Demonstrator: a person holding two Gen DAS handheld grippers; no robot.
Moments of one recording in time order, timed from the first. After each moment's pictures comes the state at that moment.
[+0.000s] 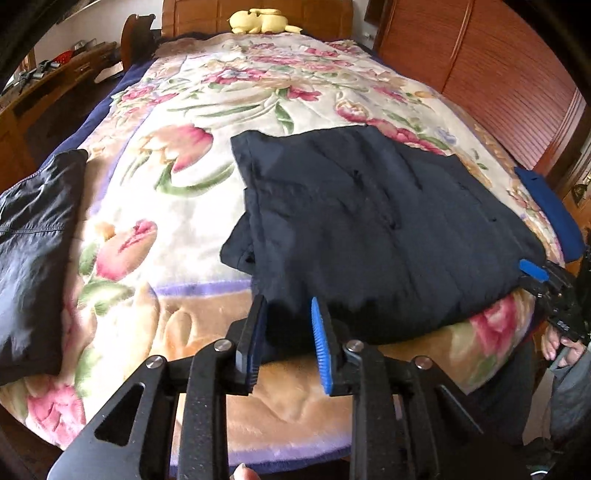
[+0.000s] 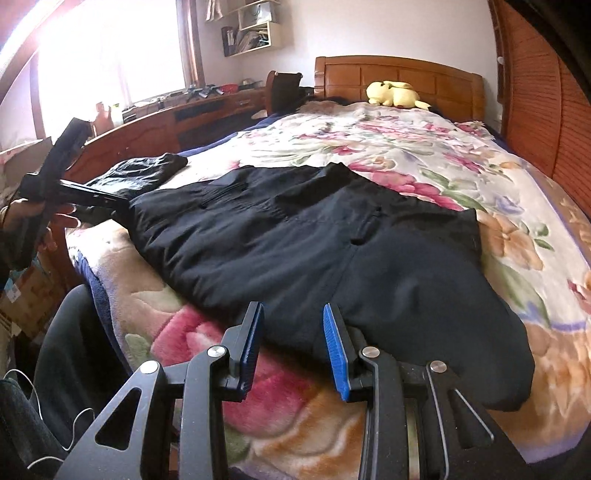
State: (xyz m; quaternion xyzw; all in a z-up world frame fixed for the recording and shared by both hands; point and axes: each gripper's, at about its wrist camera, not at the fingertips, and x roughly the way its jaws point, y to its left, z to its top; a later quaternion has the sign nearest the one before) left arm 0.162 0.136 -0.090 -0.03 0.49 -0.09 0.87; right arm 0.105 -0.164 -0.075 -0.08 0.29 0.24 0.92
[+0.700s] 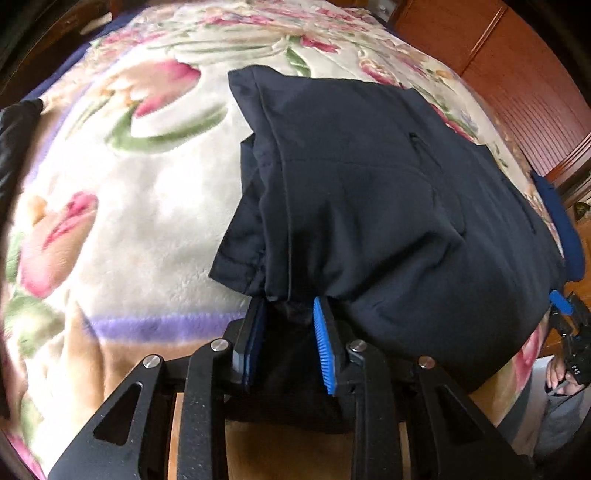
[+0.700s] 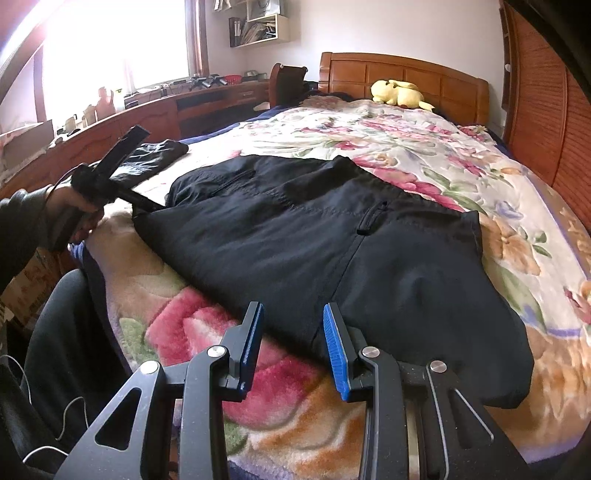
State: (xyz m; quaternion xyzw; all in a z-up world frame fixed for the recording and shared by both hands) left arm 0.223 0.155 -0.153 -0.08 0.56 -0.12 0.82; right arm 0.108 -0.159 -0.080 -0.10 0.30 0.24 0.92
